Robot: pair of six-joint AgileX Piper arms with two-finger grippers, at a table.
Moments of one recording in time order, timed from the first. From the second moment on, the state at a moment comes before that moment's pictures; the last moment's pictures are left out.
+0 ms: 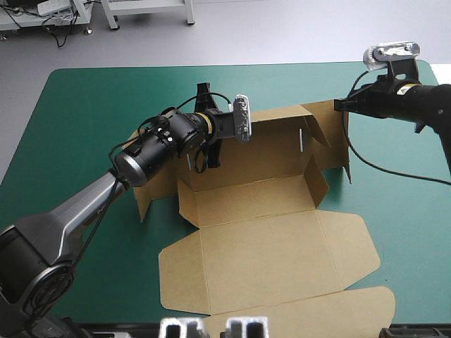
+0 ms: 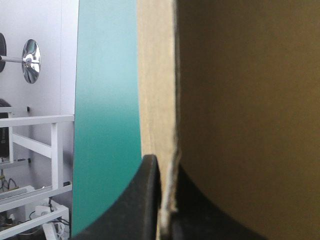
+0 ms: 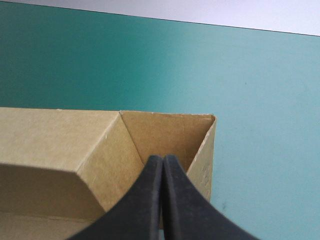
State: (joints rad) left arm -0.70 1.69 -1.55 0.29 0.71 0.77; right arm 0.00 1.40 -1.49 0.37 0.83 -0.36
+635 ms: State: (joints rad) left arm -0.77 1.56 -1.39 0.34 0.63 0.77; right arm 0.00 1.74 -1.88 0.38 1.02 -0.34
